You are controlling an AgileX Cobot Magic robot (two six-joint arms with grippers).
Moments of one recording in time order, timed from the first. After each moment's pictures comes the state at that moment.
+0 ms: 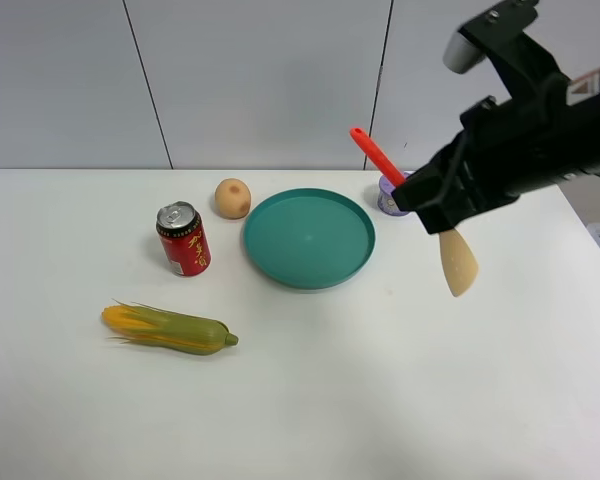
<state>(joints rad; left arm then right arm) 0.22 -0.01 -0.51 -0.09 1.05 0.09 0.48 1.24 -1.07 0.39 0.78 -0.54</state>
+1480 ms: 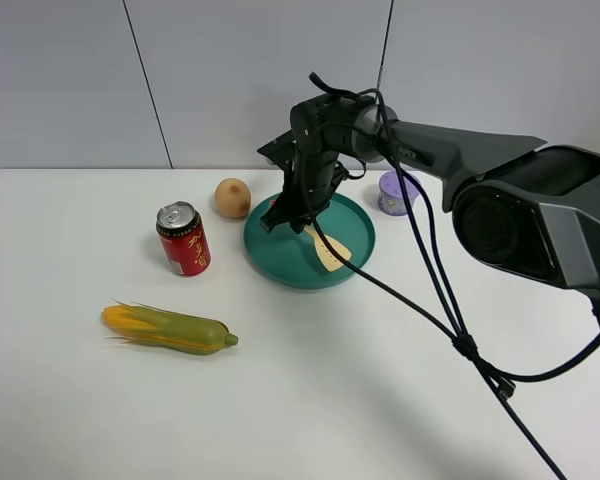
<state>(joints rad) 0.22 -0.01 -0.51 -0.09 1.05 0.09 0.57 2.45 -2.06 -0.01 0.96 -0.19</state>
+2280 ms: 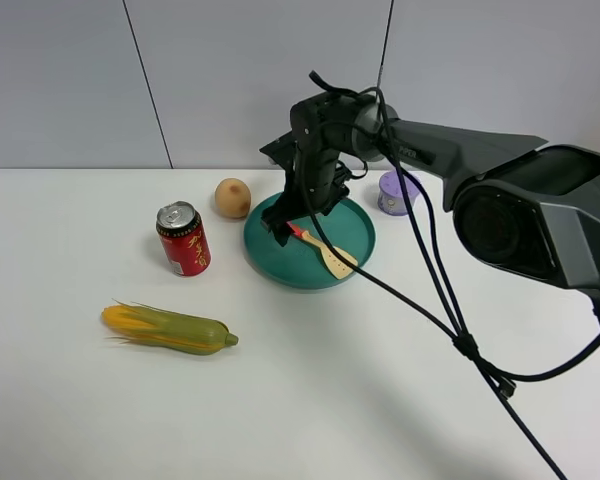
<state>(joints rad) 0.22 -0.01 -0.51 -0.09 1.05 0.09 0.57 2.44 -2.06 -0.02 0.98 -0.14</state>
